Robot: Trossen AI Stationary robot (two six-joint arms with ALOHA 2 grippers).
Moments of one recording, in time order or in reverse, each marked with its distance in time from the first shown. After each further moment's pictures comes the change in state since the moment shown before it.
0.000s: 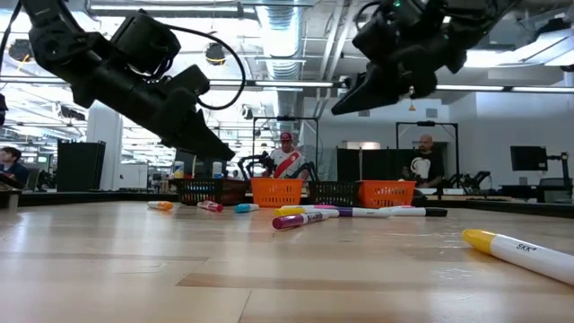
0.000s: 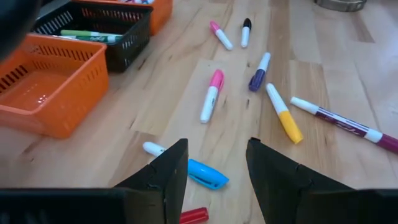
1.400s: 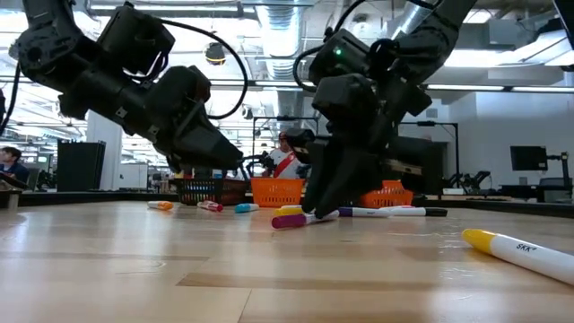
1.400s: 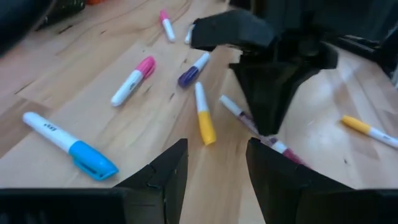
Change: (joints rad) left arm -0.183 0.171 0.000 0.220 -0.020 -0.341; right arm 0.232 0.520 0.209 0.002 0.003 -0.312
